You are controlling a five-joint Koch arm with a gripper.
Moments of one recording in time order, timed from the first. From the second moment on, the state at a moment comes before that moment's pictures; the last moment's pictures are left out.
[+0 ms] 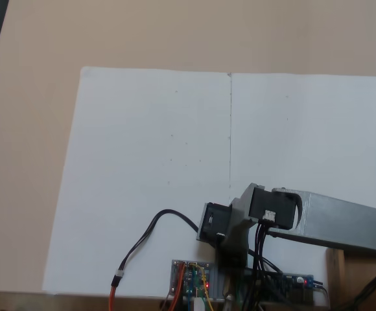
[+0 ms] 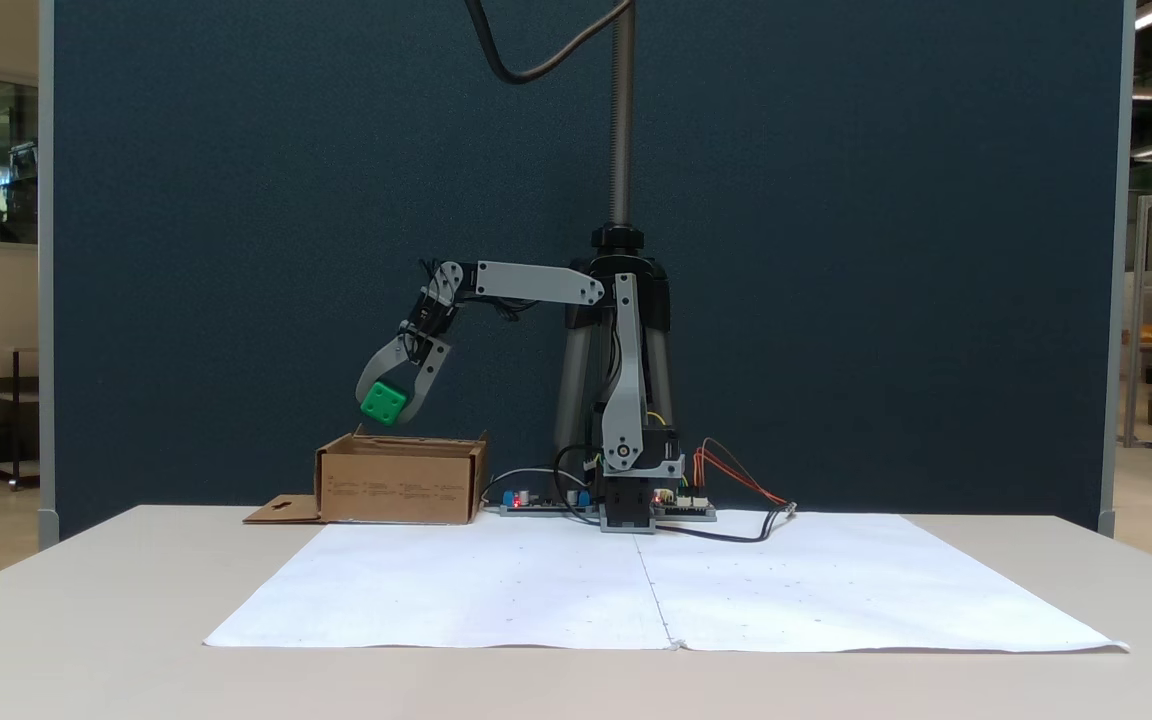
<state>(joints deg) 101.3 85.1 78.4 39.3 -14.1</state>
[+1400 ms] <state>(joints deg) 23.9 92.7 83.7 38.8 4.5</state>
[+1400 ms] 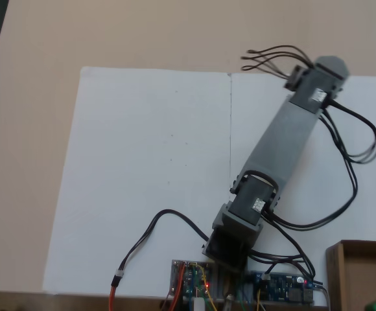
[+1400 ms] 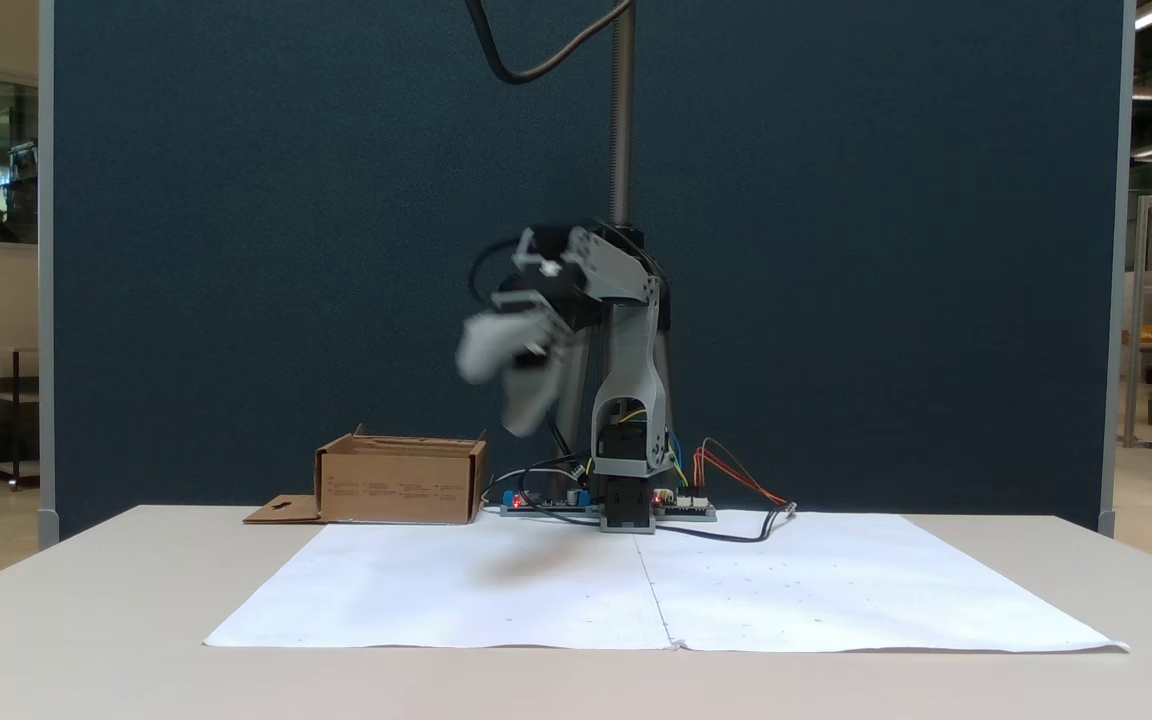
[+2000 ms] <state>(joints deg) -2.4 118.7 140.9 -1.0 4.5</state>
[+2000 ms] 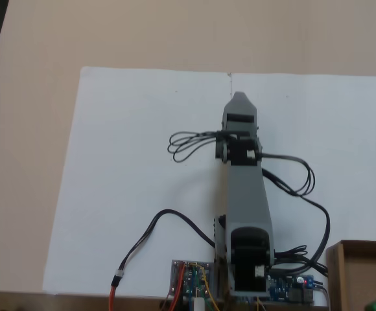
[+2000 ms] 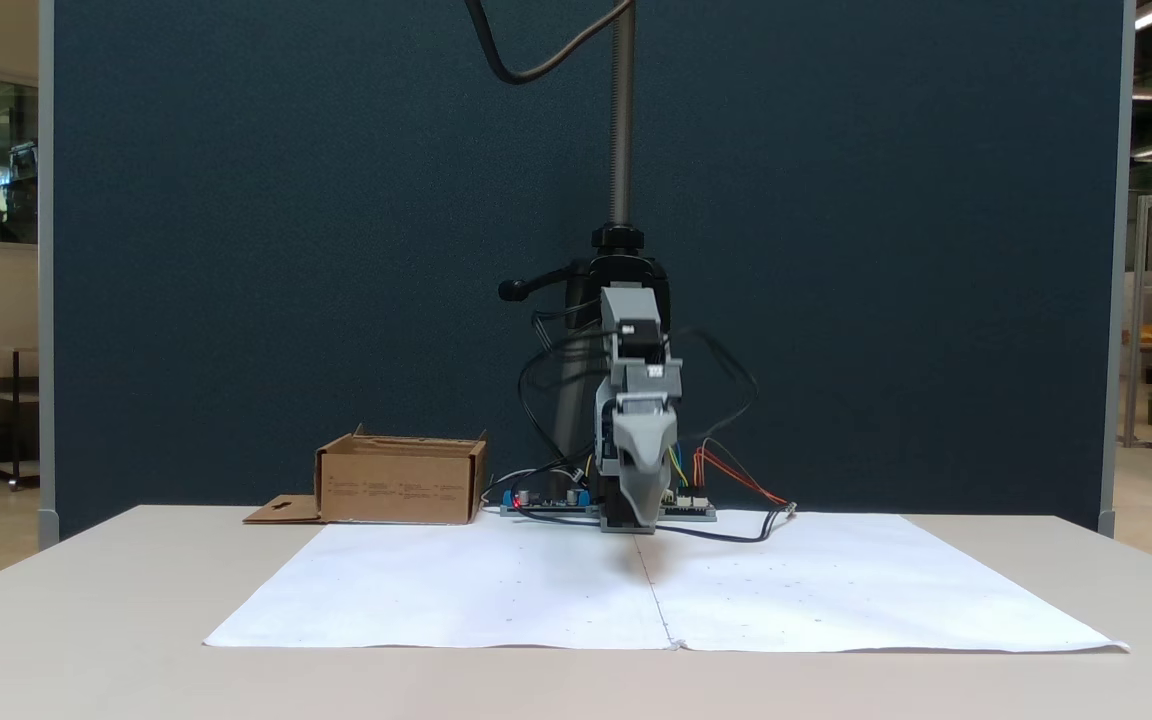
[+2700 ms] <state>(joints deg) 4.7 129.4 175.0 -47.5 4.1</state>
